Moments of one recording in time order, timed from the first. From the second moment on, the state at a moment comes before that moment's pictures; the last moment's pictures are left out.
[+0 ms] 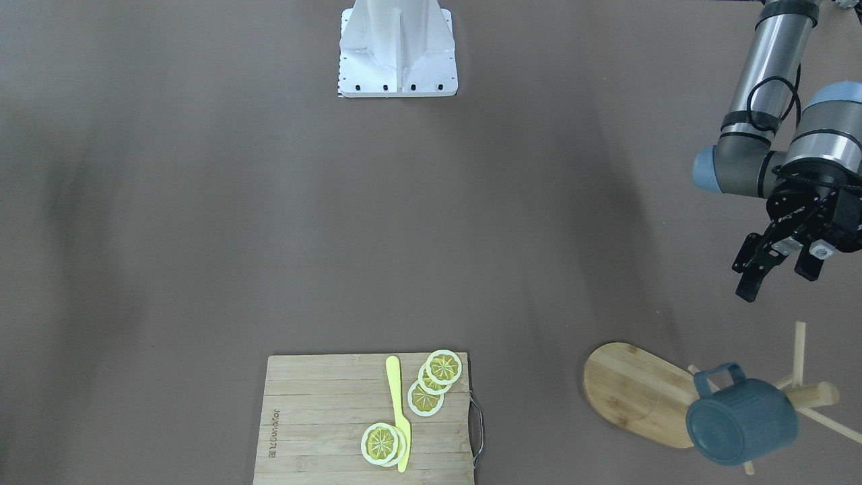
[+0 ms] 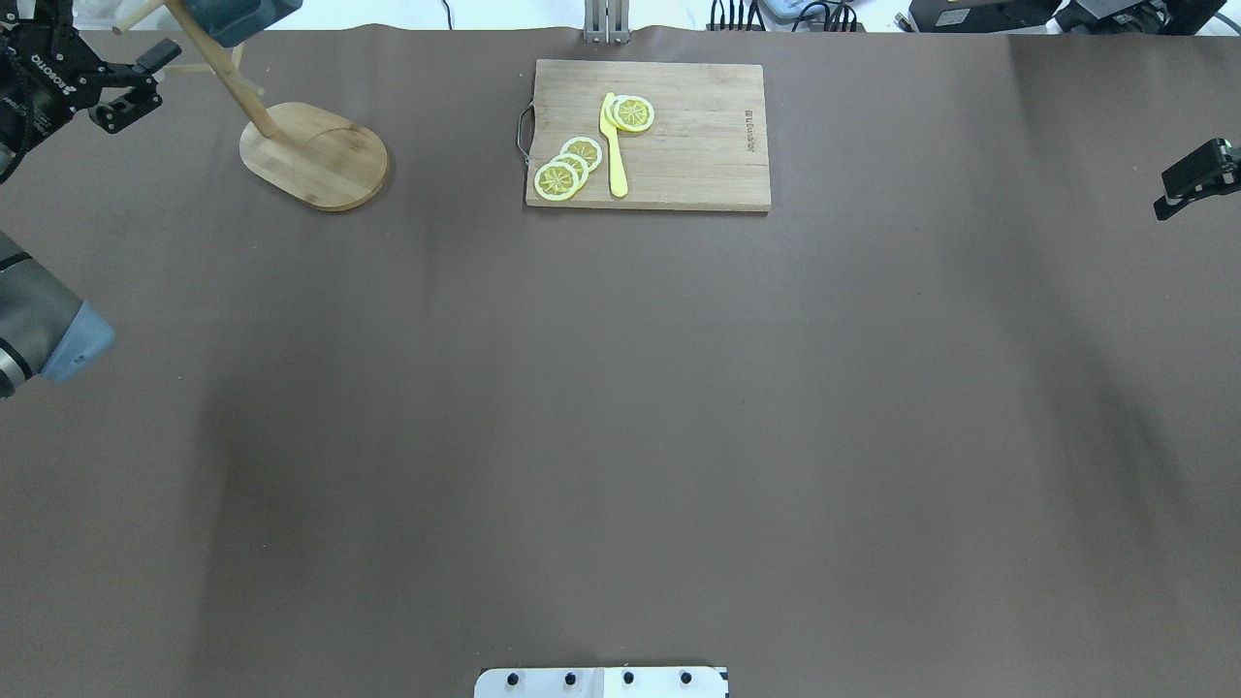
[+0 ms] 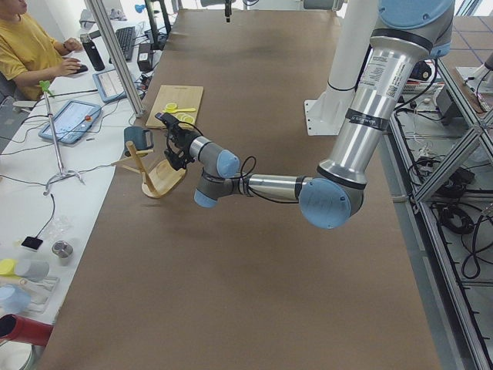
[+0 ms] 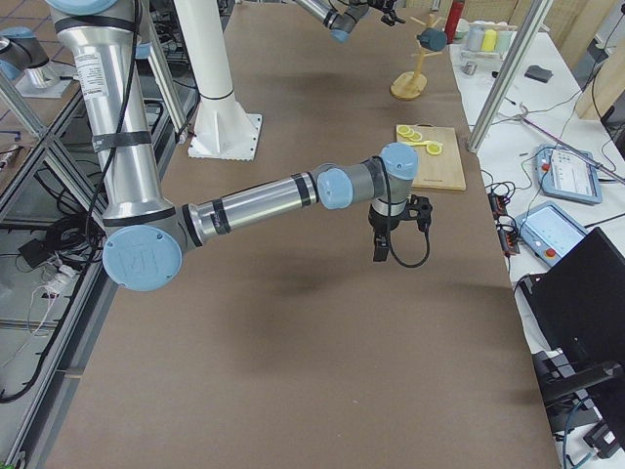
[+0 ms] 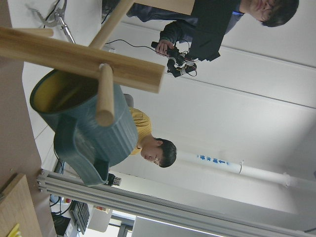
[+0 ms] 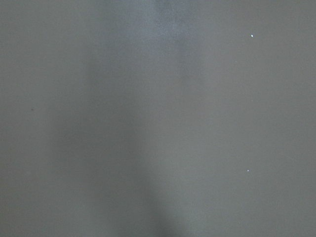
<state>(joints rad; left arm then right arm) -1.01 -1.91 -1.19 -3.60 -1.49 -2.17 1.31 -1.41 1.74 -1.64 2.30 0.40</state>
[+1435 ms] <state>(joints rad) -1.10 -1.69 -1.19 -3.24 -1.38 -0.75 1.33 -1.41 1.74 -1.64 2.23 0.39</state>
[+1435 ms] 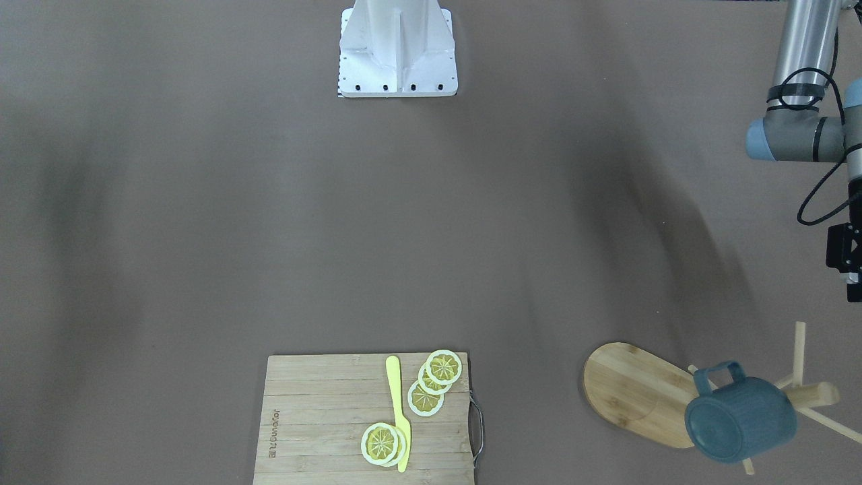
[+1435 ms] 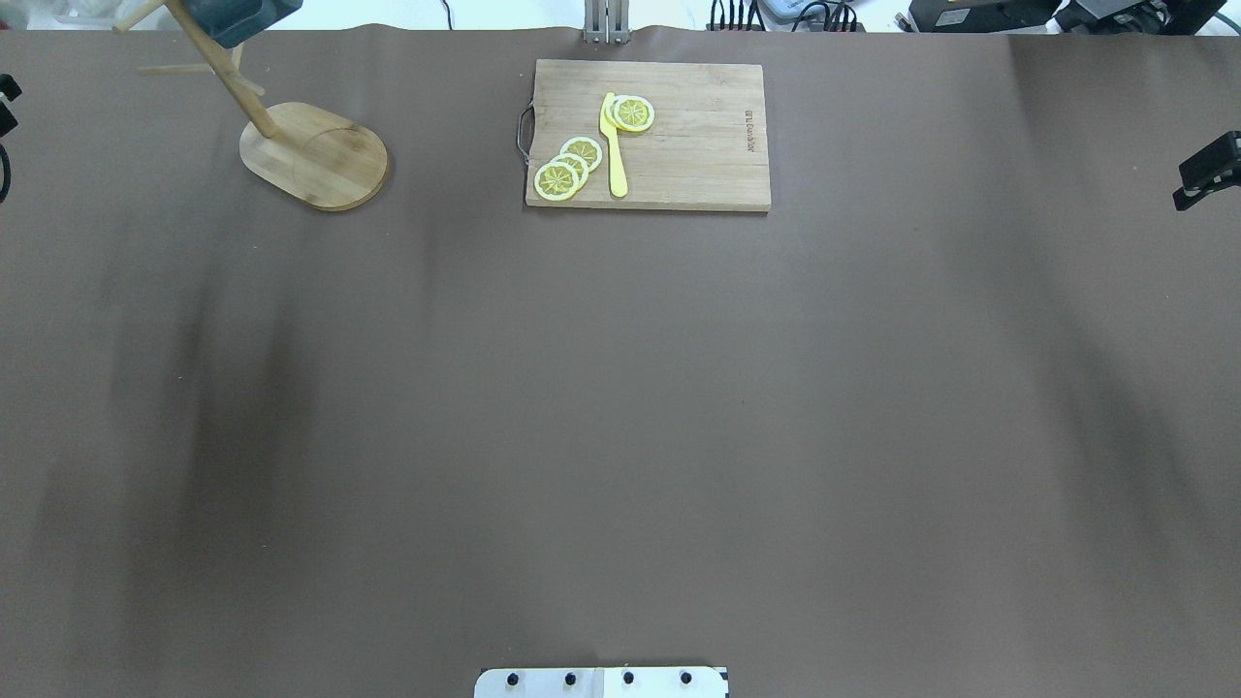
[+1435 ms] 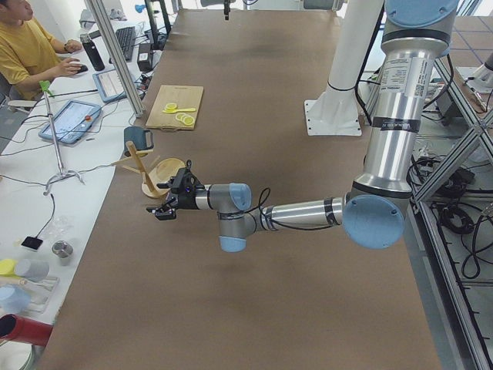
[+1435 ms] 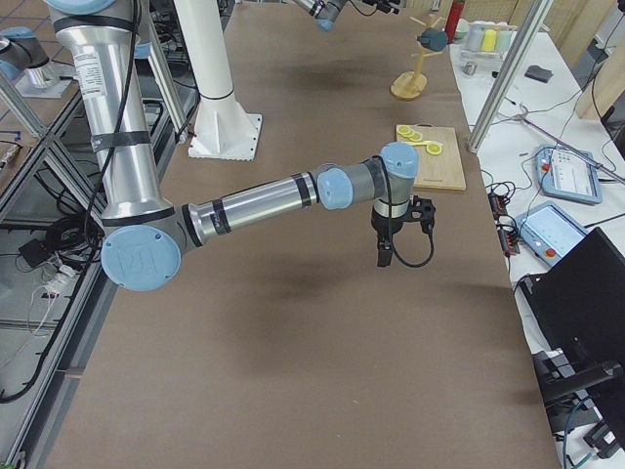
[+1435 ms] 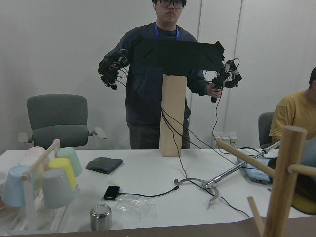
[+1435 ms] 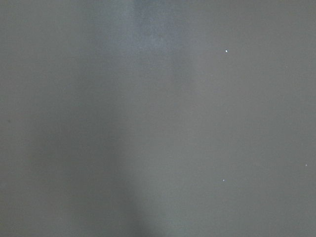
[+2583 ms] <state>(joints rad) -1.46 -1.79 -1.27 -2.44 -2.35 -0.60 1.33 -1.41 1.72 -1.64 2.19 0.38</state>
